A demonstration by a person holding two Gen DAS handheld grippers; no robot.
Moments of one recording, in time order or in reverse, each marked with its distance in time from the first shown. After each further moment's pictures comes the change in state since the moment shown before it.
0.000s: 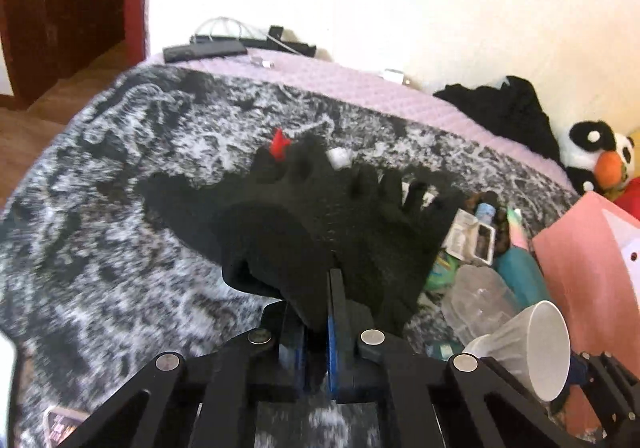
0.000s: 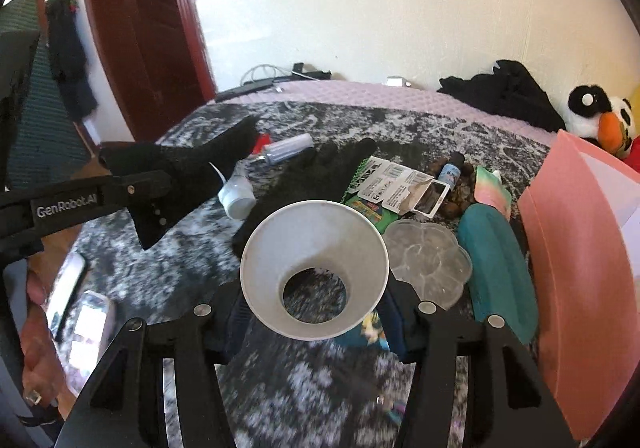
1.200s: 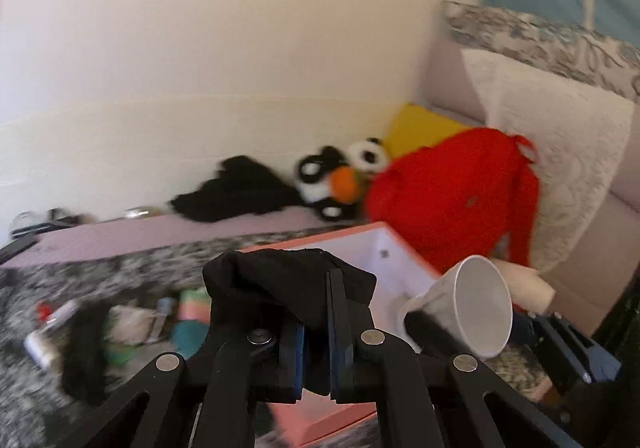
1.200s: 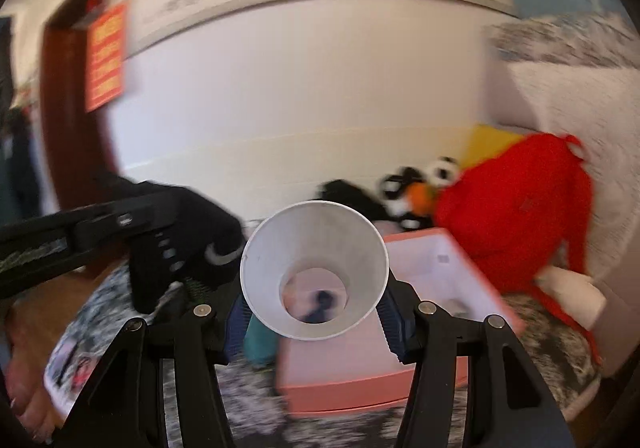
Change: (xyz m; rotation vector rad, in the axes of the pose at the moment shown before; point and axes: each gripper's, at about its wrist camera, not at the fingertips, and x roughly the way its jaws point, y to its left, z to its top) left arm -0.197 -0.348 -0.052 0.461 -0.236 -0.386; right arm -0.331 -0.203 -0.064 0.235 -0.451 -0.318
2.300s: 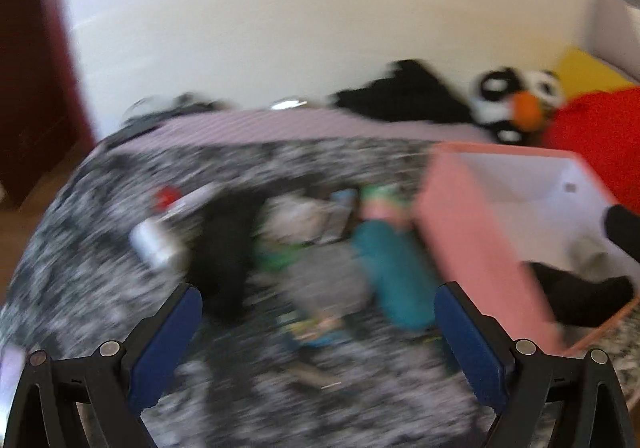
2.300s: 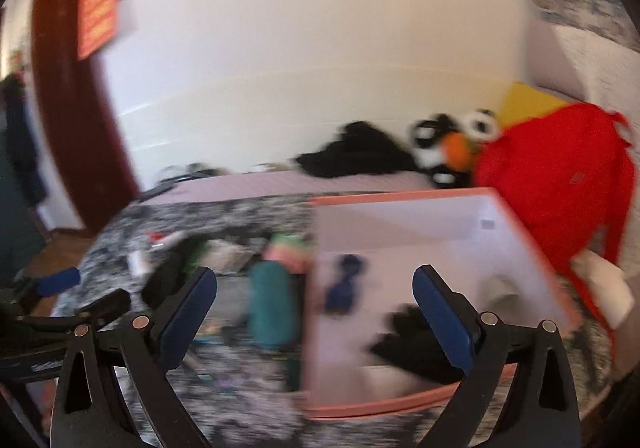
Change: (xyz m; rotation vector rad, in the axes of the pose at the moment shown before) left arm 0.020 0.195 -0.107 -0.215 0.213 0.412; right arm 0.112 0.099 -0.016 -0.094 0.219 0.136
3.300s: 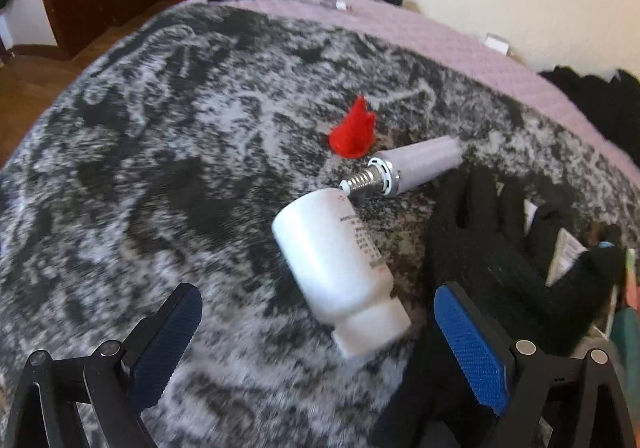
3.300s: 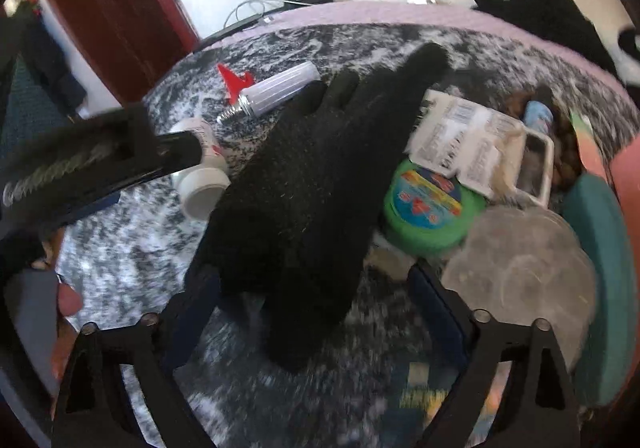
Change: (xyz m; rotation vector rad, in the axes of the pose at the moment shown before) left arm 0.246 0.183 0.027 -0.328 0.266 0.141; right arm 0.320 0.205 -0.081 -0.081 0.470 0.220
